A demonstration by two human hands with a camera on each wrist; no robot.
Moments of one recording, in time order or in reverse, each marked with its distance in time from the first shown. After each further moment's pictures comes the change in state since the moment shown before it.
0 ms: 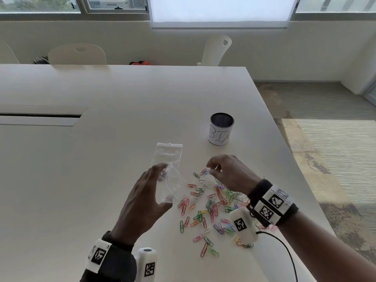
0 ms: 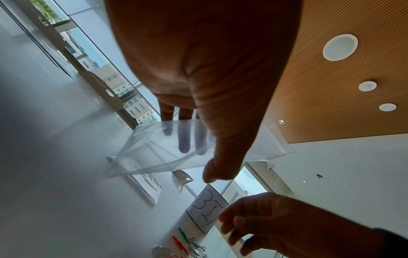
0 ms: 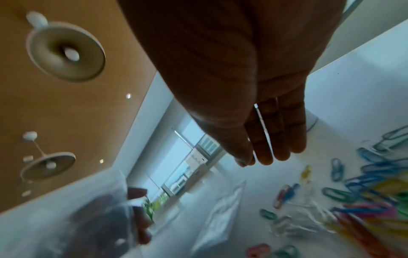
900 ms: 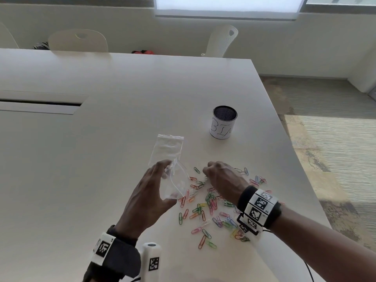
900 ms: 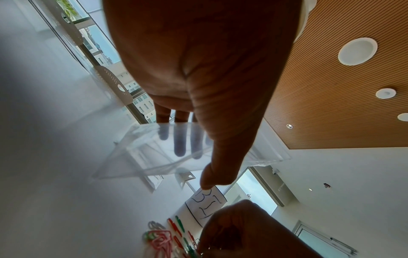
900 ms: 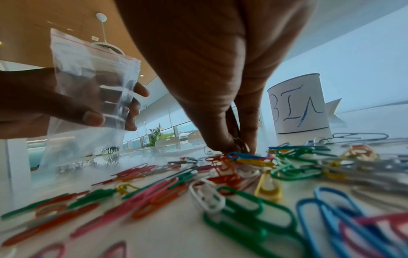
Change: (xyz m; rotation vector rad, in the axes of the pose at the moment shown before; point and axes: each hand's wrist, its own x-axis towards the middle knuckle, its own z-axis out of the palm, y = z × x) left_hand -0.006 -0.001 0.014 -0.068 -0.039 -0.047; right_hand -0.004 0.010 0.044 -0.365 -0.037 -0.235
